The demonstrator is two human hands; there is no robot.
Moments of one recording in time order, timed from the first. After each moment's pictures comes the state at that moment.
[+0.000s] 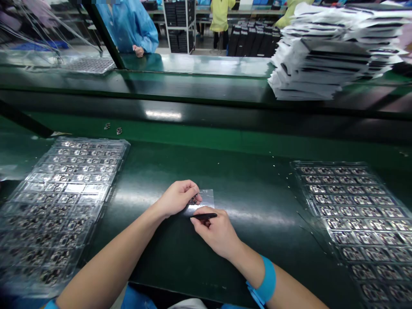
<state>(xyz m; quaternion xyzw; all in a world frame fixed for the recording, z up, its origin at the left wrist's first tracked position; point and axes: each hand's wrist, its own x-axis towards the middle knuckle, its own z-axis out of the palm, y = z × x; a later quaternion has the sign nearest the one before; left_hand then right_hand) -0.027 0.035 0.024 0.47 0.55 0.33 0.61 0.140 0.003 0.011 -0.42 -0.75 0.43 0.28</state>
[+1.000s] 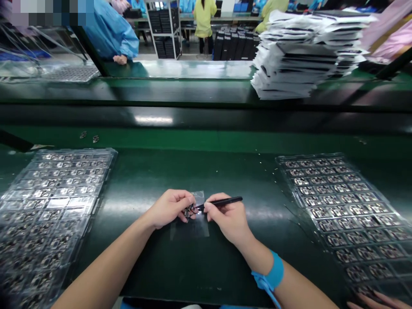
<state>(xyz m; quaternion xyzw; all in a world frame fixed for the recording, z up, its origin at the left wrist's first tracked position) -0.024 0.030 0.025 0.44 0.48 0.28 0.70 0.170 0.026 0.016 -0.46 -0.58 0.52 0.43</state>
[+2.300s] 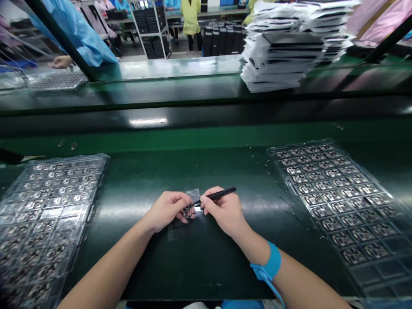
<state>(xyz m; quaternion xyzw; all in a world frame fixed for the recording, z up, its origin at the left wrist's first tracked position) -0.017 0.027 0.022 0.44 0.50 0.28 0.69 0.174 0.029 0.012 -0.44 -0.55 0.55 0.45</state>
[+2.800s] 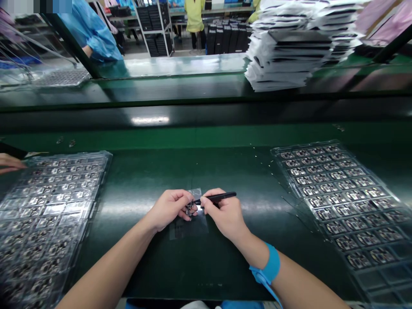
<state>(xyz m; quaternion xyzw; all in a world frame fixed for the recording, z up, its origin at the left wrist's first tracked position) -0.013 0.027 0.021 0.40 0.52 0.31 0.69 0.169 0.026 0.013 -0.49 -0.59 0.48 0.43</state>
